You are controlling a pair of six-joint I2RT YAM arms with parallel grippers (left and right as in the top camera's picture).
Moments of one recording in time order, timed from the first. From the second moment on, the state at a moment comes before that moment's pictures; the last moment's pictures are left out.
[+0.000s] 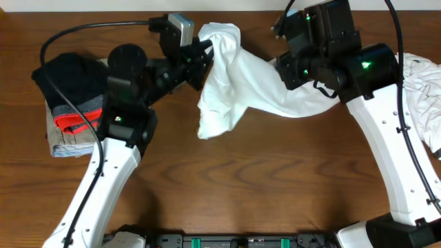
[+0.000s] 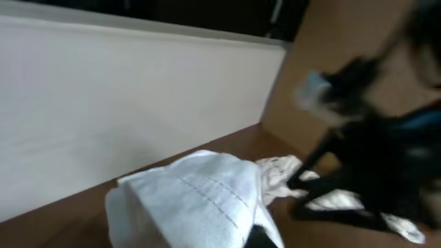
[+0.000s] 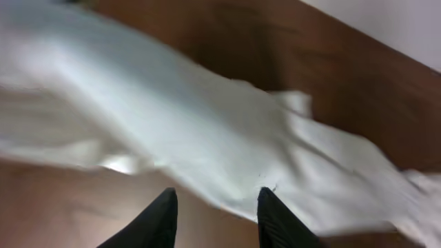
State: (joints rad) left arm -0.25 1.30 1.10 0.19 0.65 -0.27; right arm 0.36 1.63 1.85 -1.13 -0.05 -0.09
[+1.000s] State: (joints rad) left arm -0.07 1.06 1.11 -0.67 0.84 -0.06; right arm 0.15 2.20 1.83 -1.06 -0.15 -0.06
